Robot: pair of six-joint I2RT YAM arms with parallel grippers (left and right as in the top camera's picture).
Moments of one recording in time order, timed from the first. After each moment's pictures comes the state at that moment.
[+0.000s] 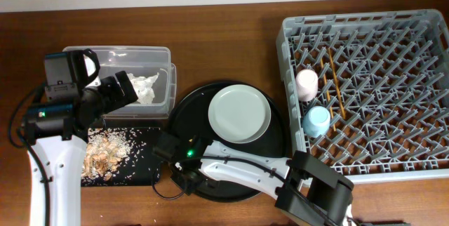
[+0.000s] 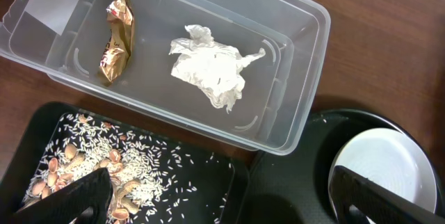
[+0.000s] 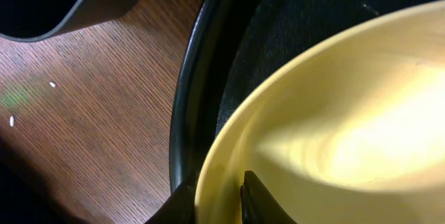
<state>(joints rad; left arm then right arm) 0.11 1.30 1.33 -0.98 0.04 -0.26 1.09 2.00 1.39 -0.77 -0.15 0.25</state>
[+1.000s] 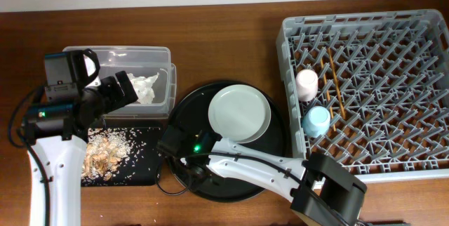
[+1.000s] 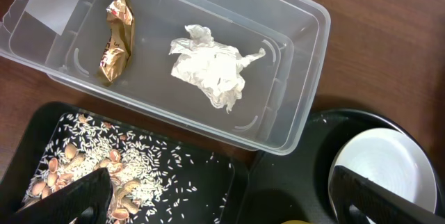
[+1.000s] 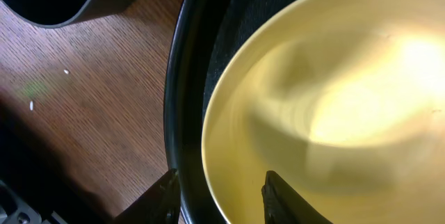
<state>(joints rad) 0.11 1.30 1.33 -0.98 0.04 -0.26 1.06 1.94 1.39 -0.83 -0.15 0.25</state>
